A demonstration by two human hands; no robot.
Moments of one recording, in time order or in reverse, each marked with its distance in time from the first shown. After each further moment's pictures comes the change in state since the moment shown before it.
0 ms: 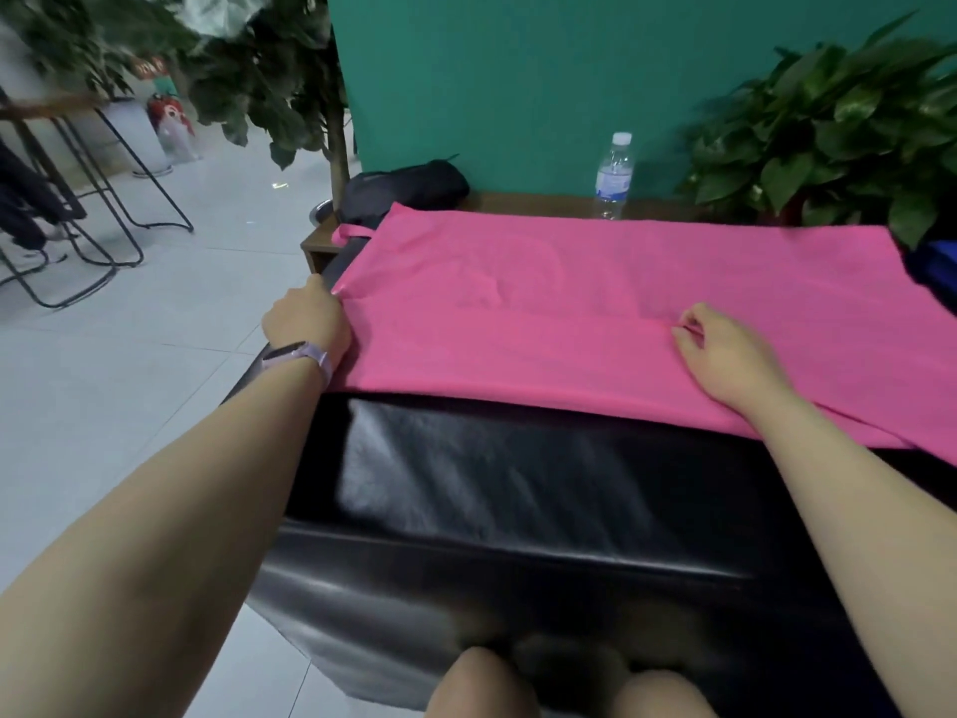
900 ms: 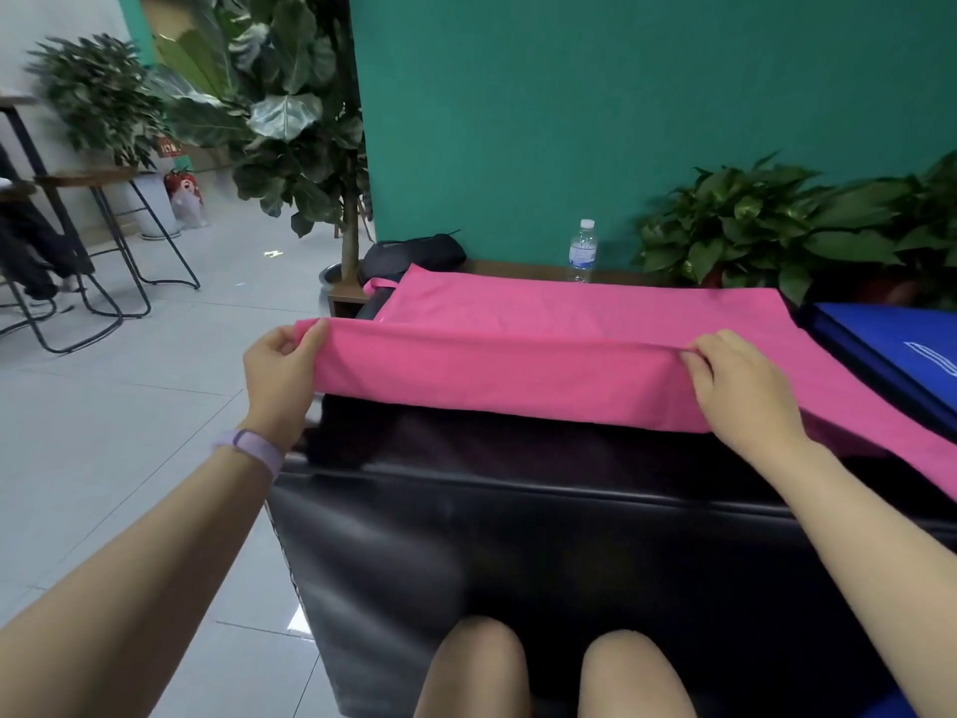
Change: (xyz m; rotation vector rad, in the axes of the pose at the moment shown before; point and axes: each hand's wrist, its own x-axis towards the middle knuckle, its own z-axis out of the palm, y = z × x) left_hand -0.127 -0.083 -0.115 -1.335 0.077 -0.106; right_hand -0.151 -0.073 -0.120 -0.172 0.322 -0.171
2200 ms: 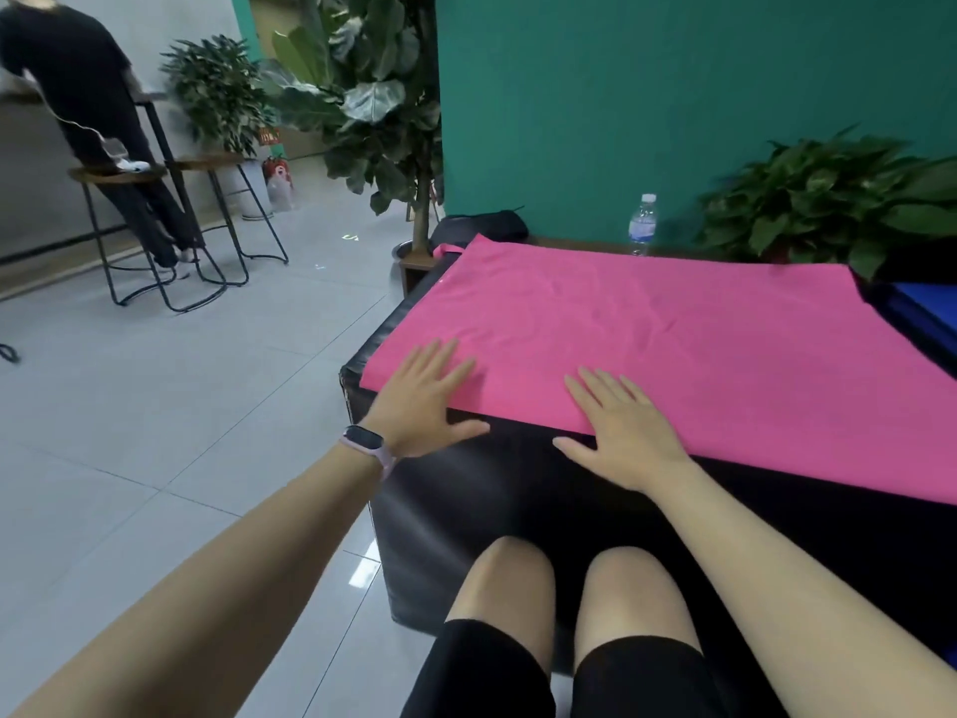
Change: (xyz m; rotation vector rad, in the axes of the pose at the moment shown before) left_hand -0.139 -0.010 -0.015 1.299 -0.670 0.636; right_hand -0.103 -0.102 0.066 -0.169 -0.473 -0.379
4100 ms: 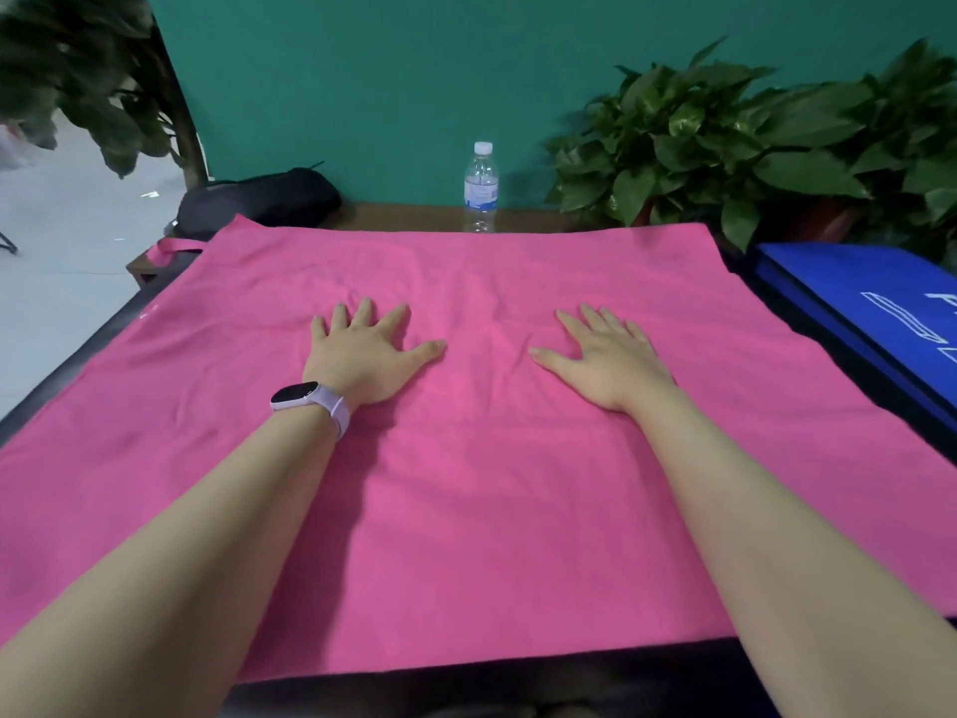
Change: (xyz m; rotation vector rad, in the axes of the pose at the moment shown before) left_hand 0.338 0.085 0.087 -0.169 -0.222 -0.171; right_hand 0.153 0.266 0.053 0.241 -0.194 0.507
